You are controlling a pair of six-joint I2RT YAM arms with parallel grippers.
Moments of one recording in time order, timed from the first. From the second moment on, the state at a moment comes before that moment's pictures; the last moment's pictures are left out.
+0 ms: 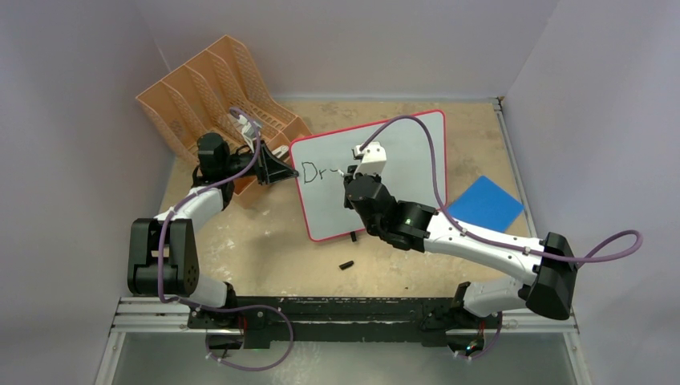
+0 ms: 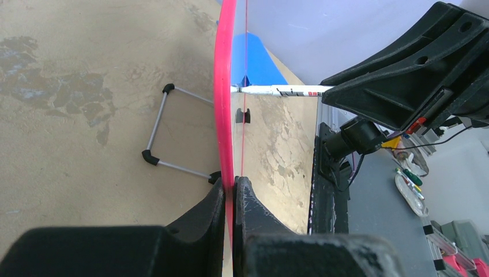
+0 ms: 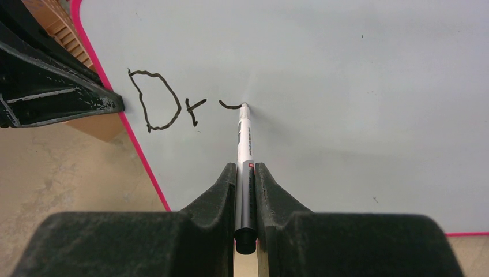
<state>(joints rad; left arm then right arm) -0.01 1.47 0.77 0.54 1.29 -0.48 1.08 1.32 1.08 -0.20 0.74 0.50</state>
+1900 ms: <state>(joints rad) -0.01 1.47 0.77 0.54 1.28 -0.48 1.08 1.34 1.09 -0.13 0.66 0.42</state>
